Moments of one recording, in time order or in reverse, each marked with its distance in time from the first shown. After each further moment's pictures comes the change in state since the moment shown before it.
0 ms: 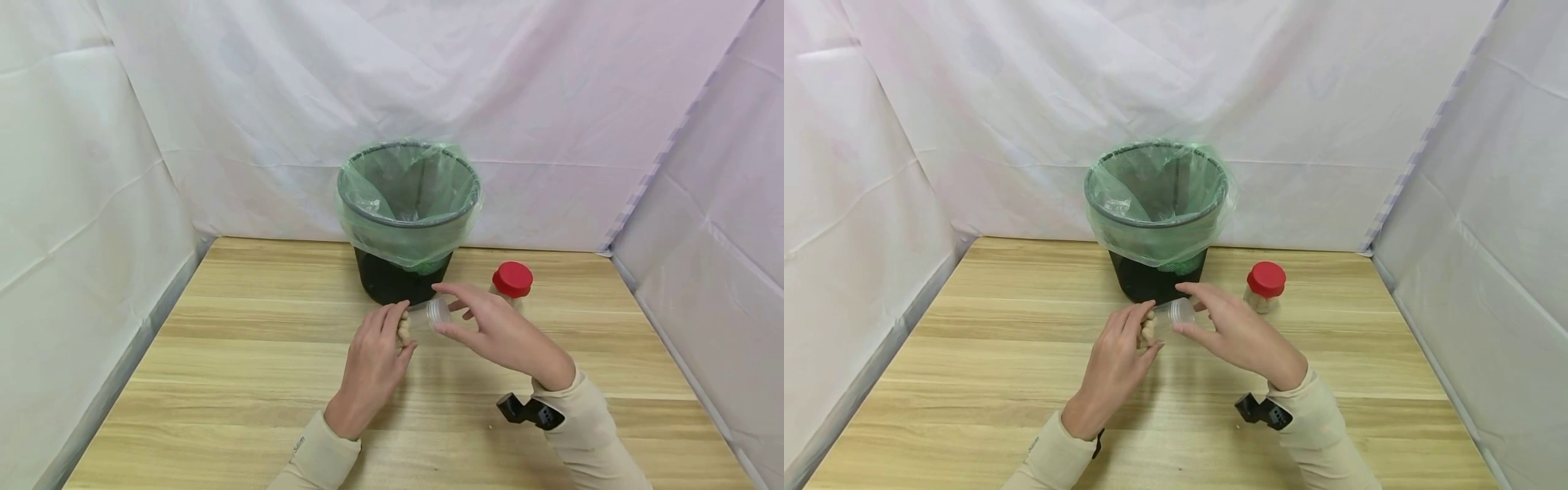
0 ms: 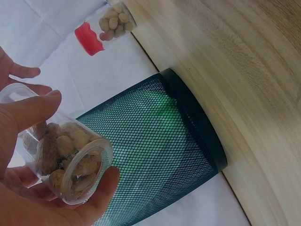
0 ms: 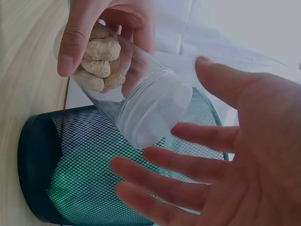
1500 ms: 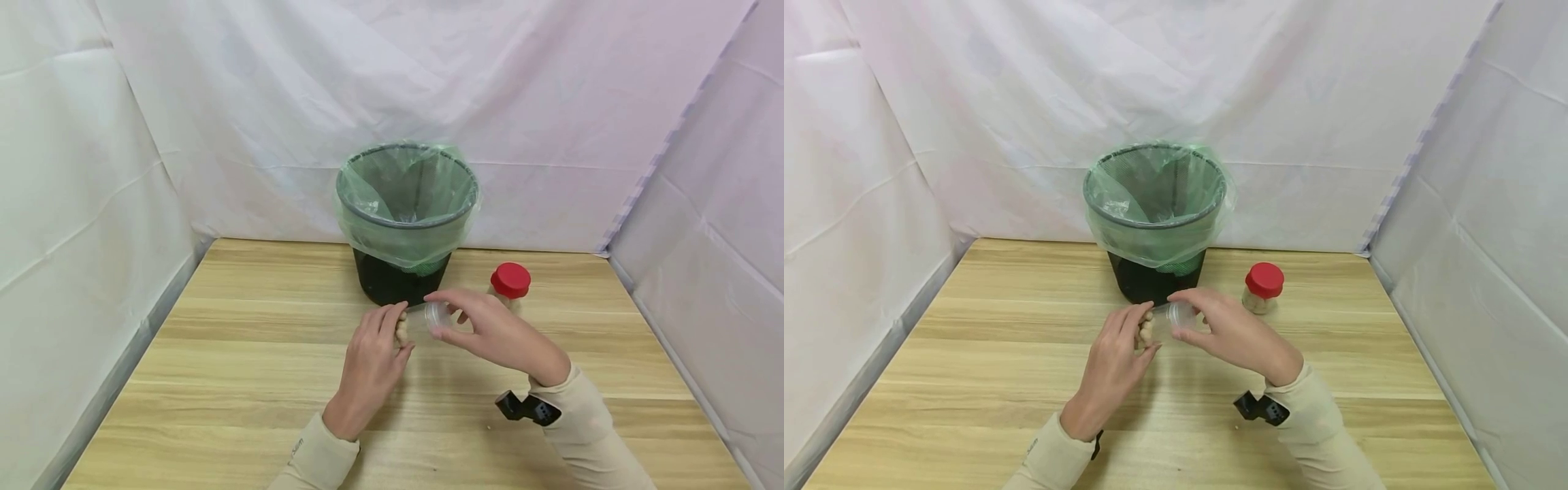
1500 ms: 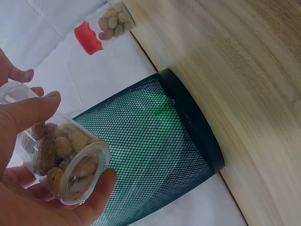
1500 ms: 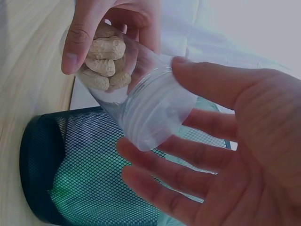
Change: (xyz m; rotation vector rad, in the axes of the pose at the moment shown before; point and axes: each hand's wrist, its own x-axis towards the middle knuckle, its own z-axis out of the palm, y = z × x) left_hand -0.001 -0.002 0.001 -0.003 0.028 0.024; right_hand 0.003 0.000 0.000 -0.024 -0.010 -0.066
